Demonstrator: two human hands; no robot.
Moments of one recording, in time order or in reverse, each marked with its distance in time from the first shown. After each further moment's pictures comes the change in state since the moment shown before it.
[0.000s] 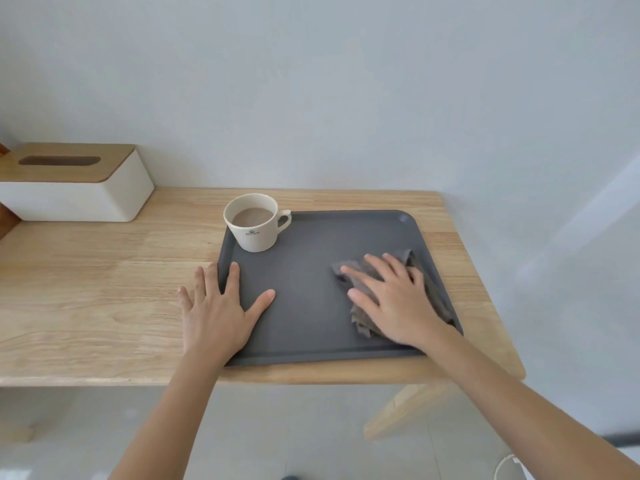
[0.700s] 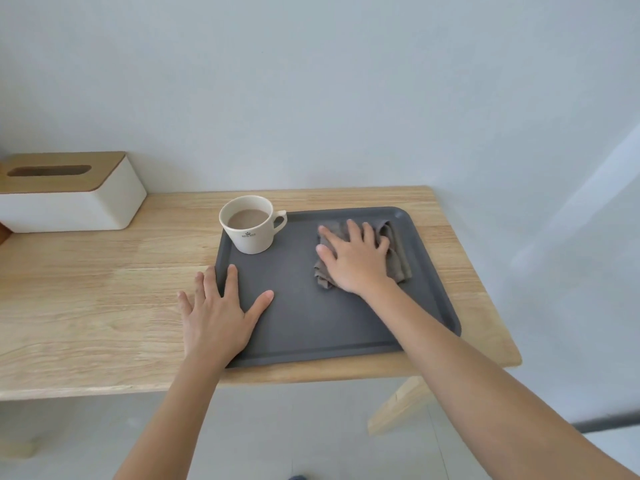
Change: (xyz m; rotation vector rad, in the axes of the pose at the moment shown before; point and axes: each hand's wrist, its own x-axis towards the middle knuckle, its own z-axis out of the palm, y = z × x) left_hand -0.001 0.002 -0.002 0.018 -0.010 0.016; right_hand 0.076 -0.042 0.005 0.066 -0.056 0.212
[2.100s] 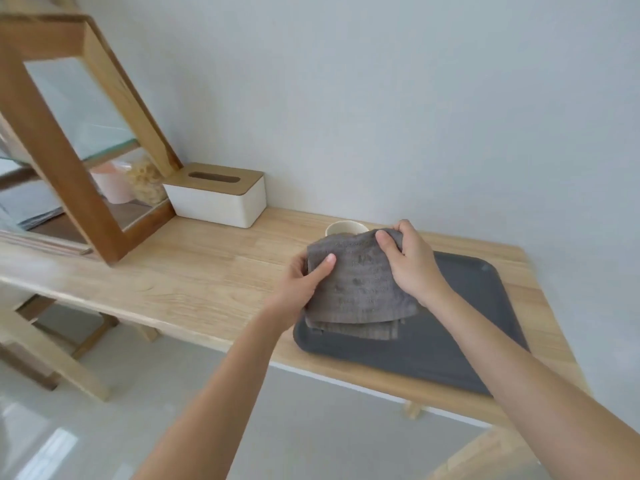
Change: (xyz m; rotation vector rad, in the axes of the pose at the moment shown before) left_hand -0.012 -0.013 -0.077 -1.643 -0.113 0.064; right_hand -0.041 -0.082 -0.075 0.740 0.190 -0.318
